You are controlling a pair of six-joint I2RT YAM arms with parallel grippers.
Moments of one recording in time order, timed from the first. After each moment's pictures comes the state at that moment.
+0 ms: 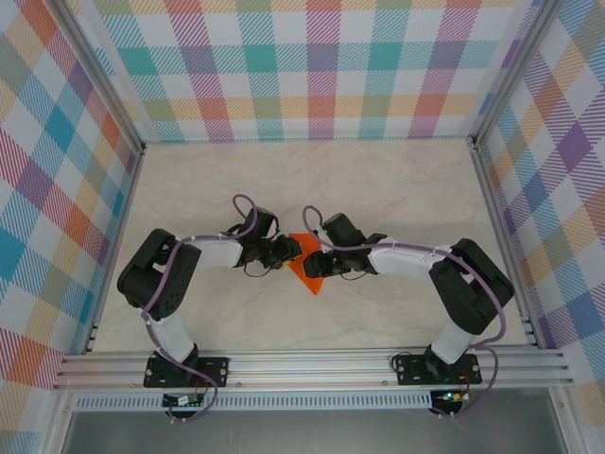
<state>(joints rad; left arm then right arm) -0.52 1.77 0.84 0.02 0.44 -0.94 0.76 1.68 0.90 -0.21 -0.30 0.48</state>
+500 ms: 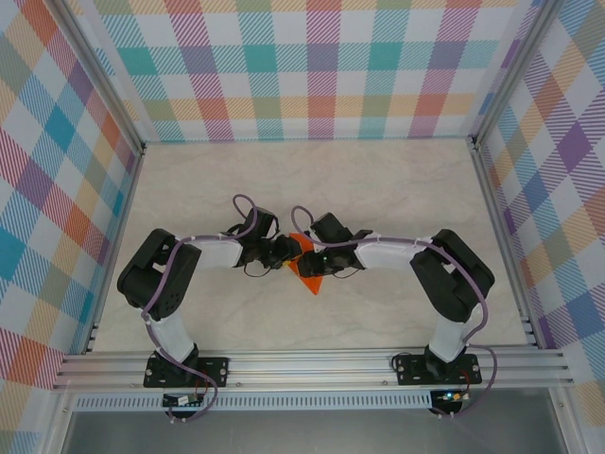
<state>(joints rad) -0.52 1.77 0.84 0.02 0.44 -0.94 0.78 1.79 0.99 -0.24 -0.26 0.50</state>
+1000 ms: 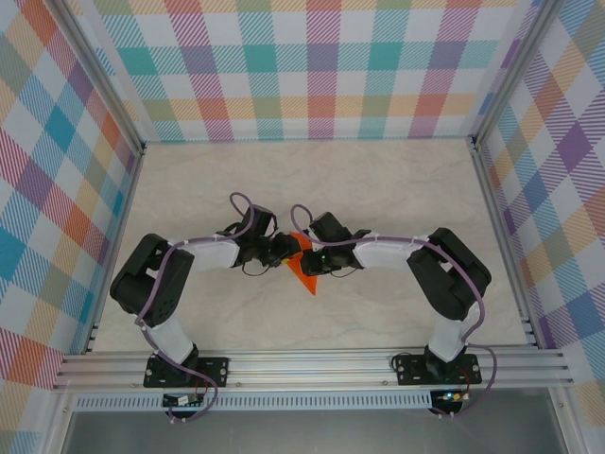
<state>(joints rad) -0.52 1.71 0.83 -0.02 0.42 -0.94 0.77 1.81 0.99 -0.20 -0.29 0.53</state>
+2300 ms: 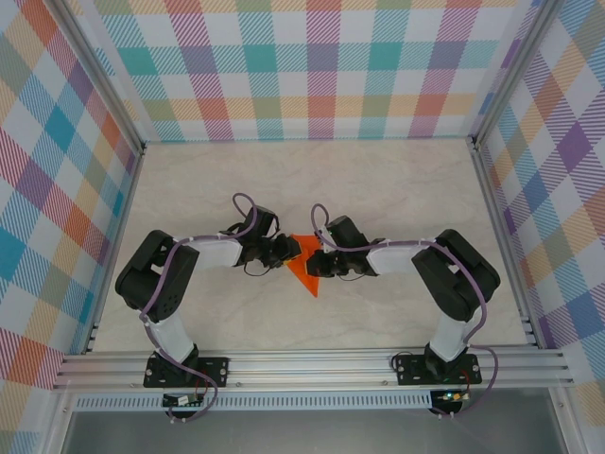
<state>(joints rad) -0.52 1.76 0.85 0.00 0.43 -0.93 0.69 1.77 0.82 0.05 -0.47 0.64</state>
